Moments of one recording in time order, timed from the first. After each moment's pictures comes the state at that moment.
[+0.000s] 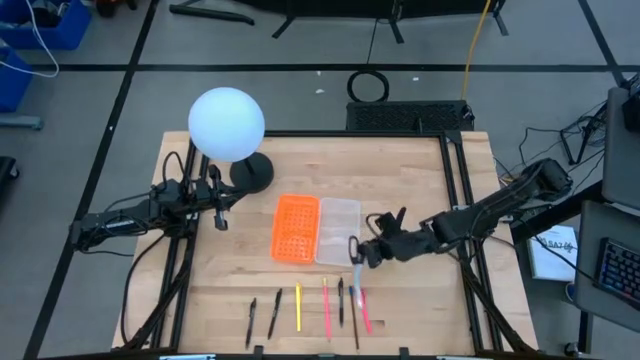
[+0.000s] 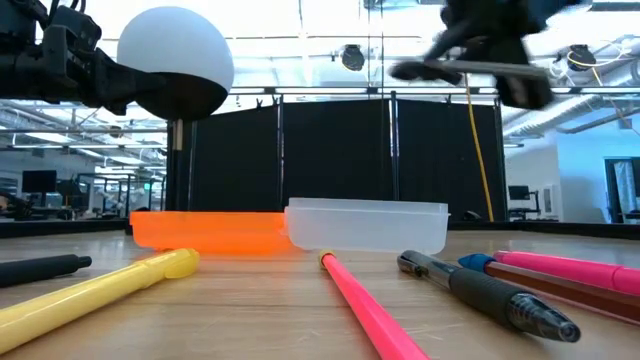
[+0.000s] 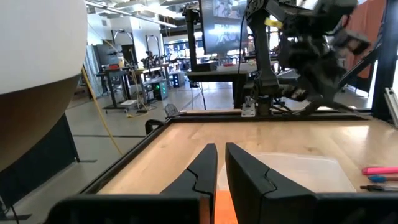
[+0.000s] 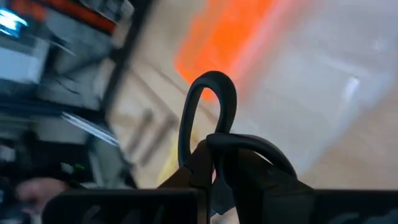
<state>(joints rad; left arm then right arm) 0.22 0.05 0.05 0.08 0.02 0.10 0.39 1.31 0.80 -0.13 0.36 1.34</state>
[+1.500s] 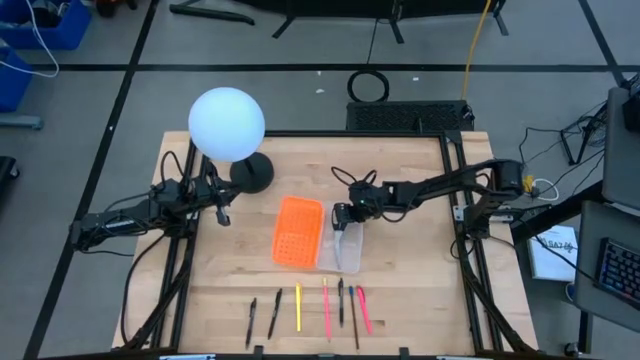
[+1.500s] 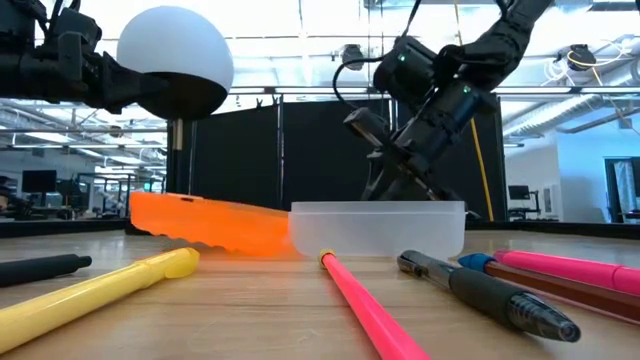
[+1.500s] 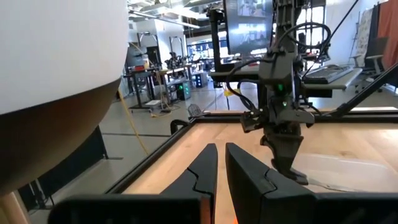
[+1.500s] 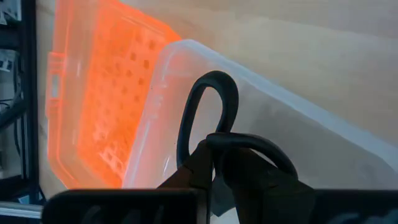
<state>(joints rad) 0.22 0.05 0.05 0.09 -0.08 0.13 -0.13 1.72 0.80 0.08 -0.10 1.22</state>
